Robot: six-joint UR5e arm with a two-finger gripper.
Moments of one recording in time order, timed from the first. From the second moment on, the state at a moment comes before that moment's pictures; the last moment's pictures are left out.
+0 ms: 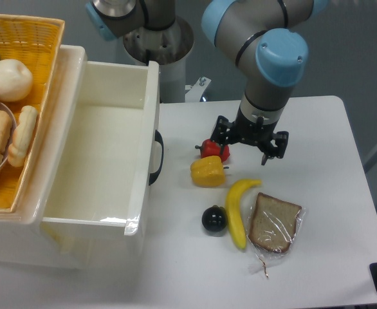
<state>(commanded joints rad) 2.64 -1.83 -1.52 -1.34 1.49 0.87</state>
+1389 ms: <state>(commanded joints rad) 2.50 -2.09 -1.53 -1.21 1.45 0.66</state>
